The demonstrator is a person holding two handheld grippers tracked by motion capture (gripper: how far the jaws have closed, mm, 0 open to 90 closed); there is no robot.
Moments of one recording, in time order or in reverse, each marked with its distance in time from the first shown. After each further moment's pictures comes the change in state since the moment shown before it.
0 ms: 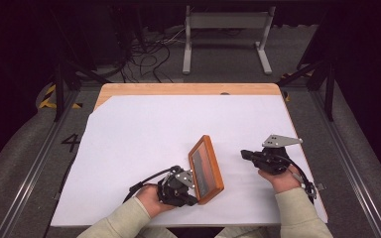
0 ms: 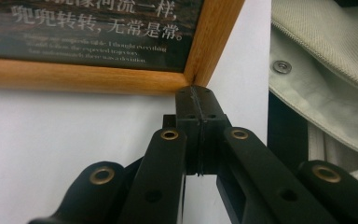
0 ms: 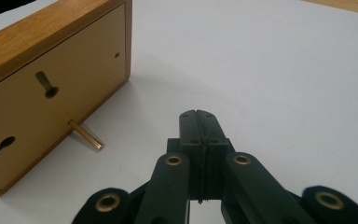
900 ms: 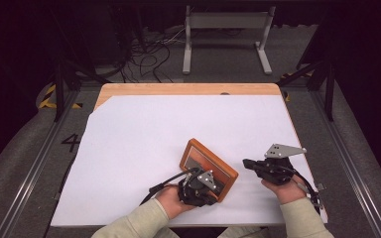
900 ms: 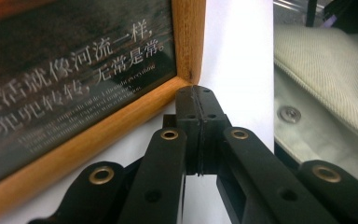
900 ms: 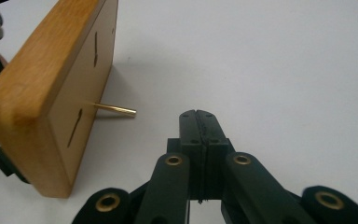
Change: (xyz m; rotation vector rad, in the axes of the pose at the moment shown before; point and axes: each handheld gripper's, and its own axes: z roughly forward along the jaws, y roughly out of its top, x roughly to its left) left arm -0.004 0.039 0.032 -0.047 0.012 0.017; right arm 0.018 -0.013 -0.016 0.021 0.016 -0.029
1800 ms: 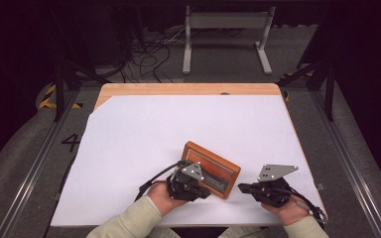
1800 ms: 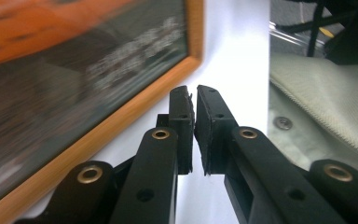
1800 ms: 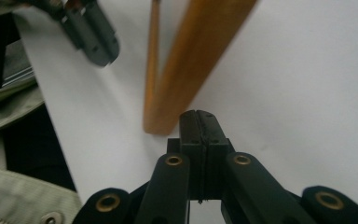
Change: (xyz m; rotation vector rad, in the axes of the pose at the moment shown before) left arm 0.008 -0.018 -0.045 -0.109 0.045 -0.054; right arm 0.043 -0.022 -0.007 0.139 0.146 -0.115
